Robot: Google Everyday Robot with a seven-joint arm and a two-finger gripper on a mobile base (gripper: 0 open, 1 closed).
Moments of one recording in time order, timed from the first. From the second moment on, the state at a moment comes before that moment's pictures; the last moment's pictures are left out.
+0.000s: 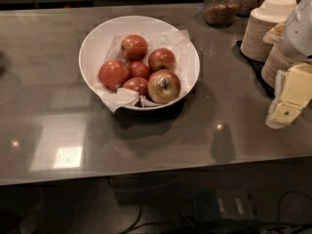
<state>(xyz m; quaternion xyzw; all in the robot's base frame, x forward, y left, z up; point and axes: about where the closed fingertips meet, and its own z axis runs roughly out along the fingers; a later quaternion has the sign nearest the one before) 0.438 -0.217 0.976 -0.60 0.78 -0.03 0.16</state>
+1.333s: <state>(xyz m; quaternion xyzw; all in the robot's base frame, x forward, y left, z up) 0.493 -0.140 0.956 -0.58 0.77 0.05 0.28</state>
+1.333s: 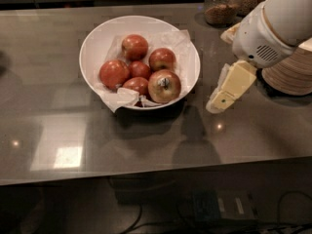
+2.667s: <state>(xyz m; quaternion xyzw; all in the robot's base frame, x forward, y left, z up) 0.506 -0.073 0.944 -0.60 0.72 0.13 0.31</state>
